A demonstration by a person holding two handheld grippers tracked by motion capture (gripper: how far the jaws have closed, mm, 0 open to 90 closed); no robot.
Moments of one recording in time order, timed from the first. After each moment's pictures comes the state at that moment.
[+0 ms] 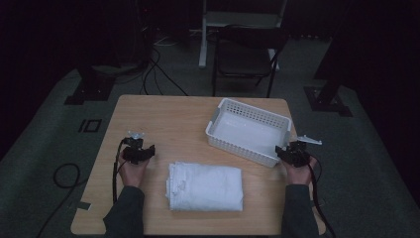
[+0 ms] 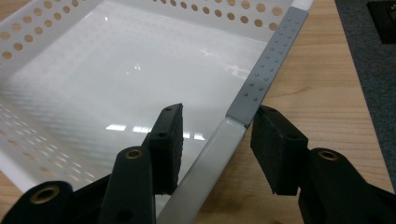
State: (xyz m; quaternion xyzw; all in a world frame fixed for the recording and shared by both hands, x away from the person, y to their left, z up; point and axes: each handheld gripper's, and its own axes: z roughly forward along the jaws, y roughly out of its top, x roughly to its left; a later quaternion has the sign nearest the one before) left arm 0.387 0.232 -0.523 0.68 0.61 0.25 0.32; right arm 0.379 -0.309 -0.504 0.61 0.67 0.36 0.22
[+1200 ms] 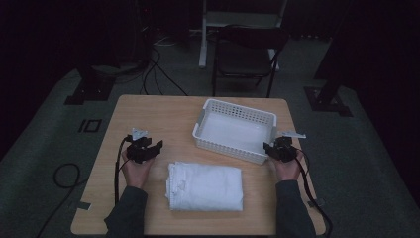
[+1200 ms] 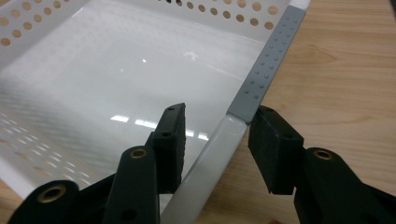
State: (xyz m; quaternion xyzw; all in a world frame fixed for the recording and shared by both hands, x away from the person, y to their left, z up) left arm 0.375 0.213 -0.498 0.70 0.55 0.23 0.40; right arm 0.398 -0.271 -0.504 0.58 0.70 0.36 0.22
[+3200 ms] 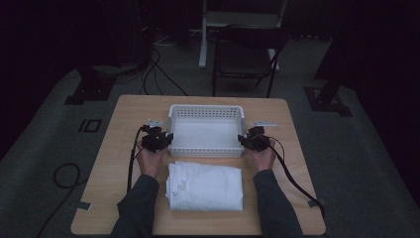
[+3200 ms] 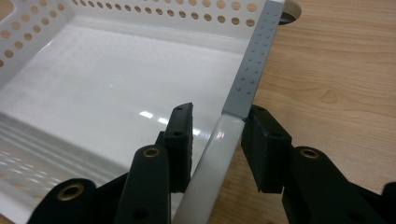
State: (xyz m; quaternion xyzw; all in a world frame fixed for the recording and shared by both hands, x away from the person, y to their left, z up) left arm 0.418 0.176 -0.497 0.71 0.56 0.20 0.37; right arm 0.437 -0.194 -0.505 0.53 0.74 0.38 0.17
